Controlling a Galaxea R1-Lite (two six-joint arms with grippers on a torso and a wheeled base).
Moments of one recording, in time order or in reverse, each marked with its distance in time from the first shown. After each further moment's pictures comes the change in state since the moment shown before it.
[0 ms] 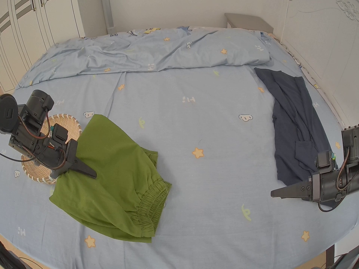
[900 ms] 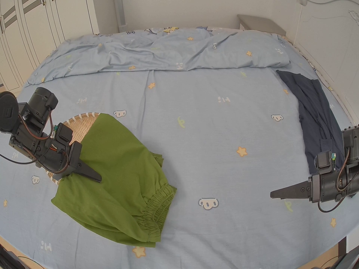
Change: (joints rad) left arm -0.063 -0.020 -0.008 0.028 0.006 0.027; right arm 0.005 -0.003 0.001 0.000 0.000 0.000
